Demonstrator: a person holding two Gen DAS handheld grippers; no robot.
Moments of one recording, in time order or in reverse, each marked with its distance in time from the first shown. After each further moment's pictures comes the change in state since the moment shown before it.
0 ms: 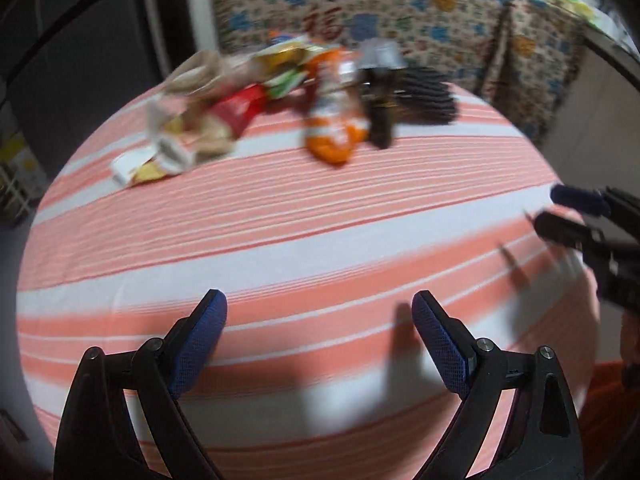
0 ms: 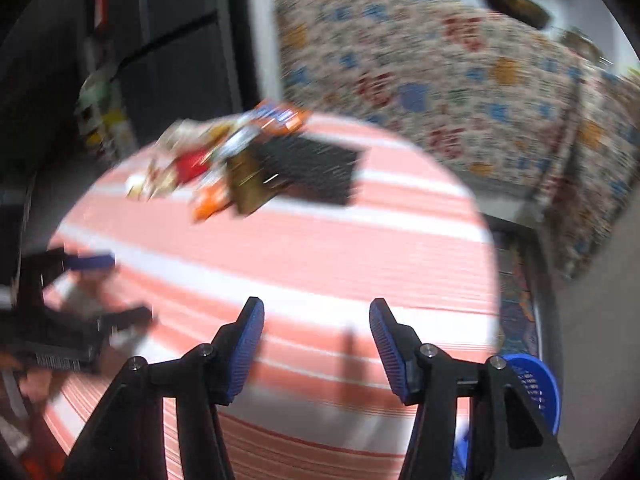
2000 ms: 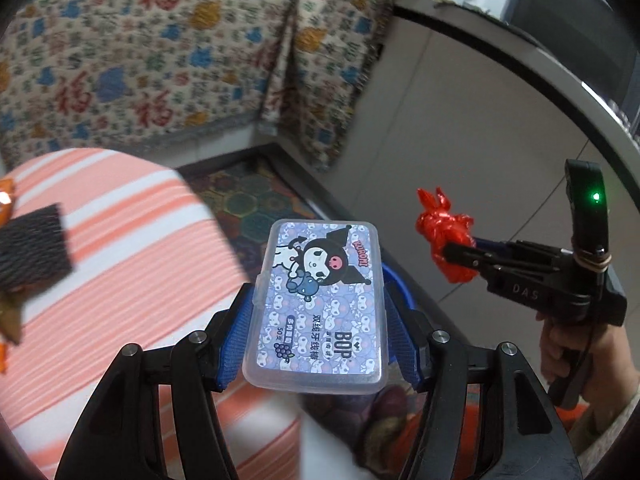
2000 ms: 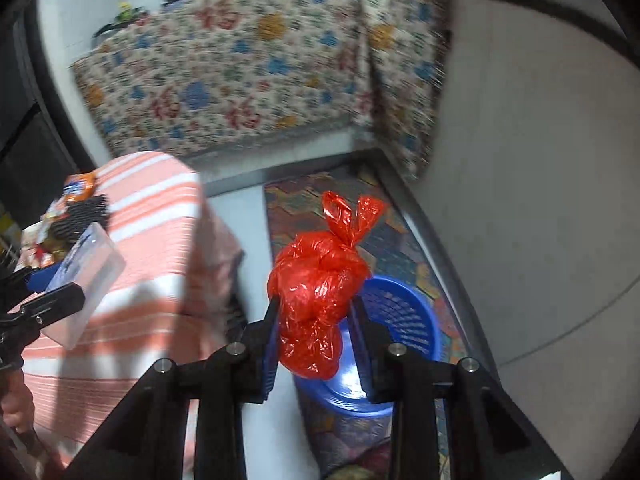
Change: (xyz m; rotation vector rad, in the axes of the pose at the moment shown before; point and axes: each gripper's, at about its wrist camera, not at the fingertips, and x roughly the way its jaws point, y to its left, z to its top) left arm -0.009 -0.323 0.087 0.308 -0.047 -0.555; right arm -0.109 -0.256 -0.090 0.498 0.060 -0.317
